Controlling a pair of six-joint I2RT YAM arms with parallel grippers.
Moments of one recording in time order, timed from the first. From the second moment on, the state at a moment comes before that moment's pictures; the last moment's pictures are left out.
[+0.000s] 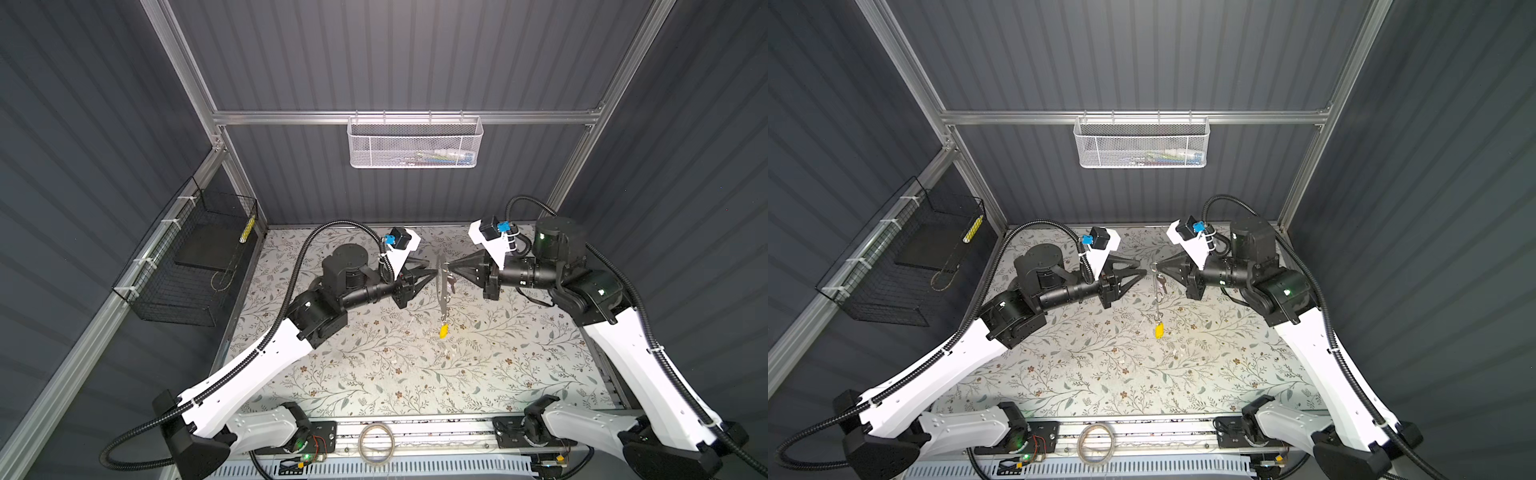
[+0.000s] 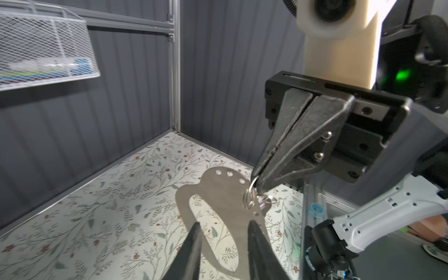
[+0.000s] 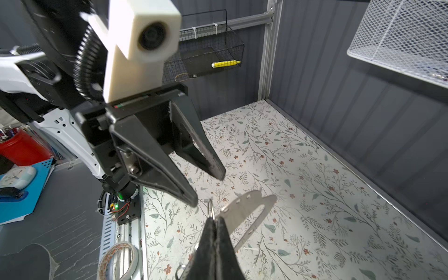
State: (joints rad) left arm -0.85 1.19 1.33 -0.29 0.28 -0.08; right arm 0.47 1.17 1.53 -0.77 -0.68 -0.22
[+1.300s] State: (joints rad) left arm -0.85 1.48 1.87 -0.83 0.52 0.23; right arm 0.47 1.37 1.92 -1.24 -0.74 -0.58
